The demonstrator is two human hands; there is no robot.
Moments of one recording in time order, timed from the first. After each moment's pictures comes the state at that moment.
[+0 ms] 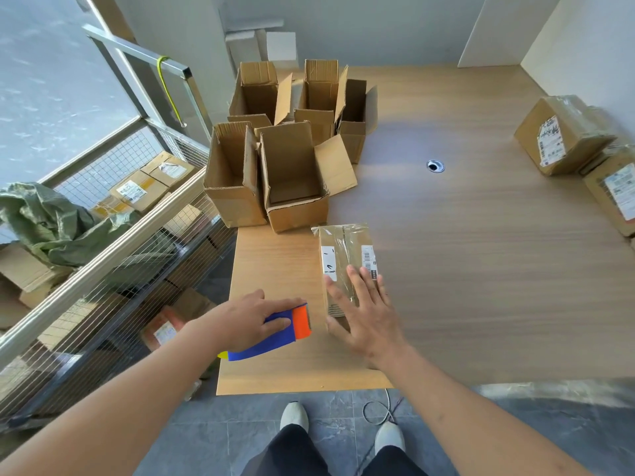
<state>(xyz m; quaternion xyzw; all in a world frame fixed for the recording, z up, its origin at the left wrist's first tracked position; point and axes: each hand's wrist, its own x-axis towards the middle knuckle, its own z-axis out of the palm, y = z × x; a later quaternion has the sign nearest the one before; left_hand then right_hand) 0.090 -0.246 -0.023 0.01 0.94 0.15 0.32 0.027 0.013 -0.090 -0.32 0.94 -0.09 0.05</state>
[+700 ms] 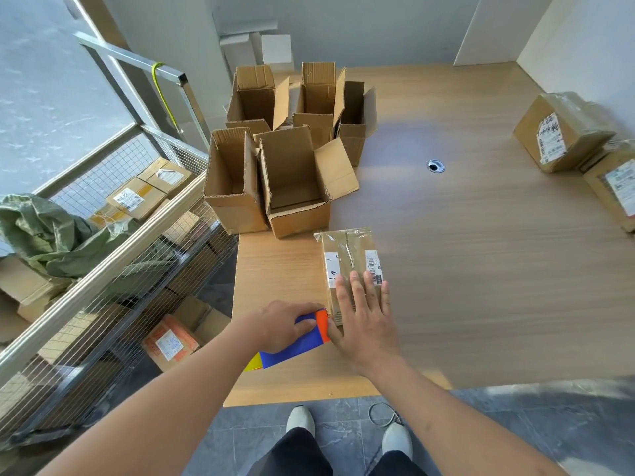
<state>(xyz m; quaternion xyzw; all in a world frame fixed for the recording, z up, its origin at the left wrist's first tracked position) 0.060 -0.220 -0.044 0.00 0.92 0.20 0.35 0.039 -0.015 -0.091 -0.25 0.97 -0.04 0.04</state>
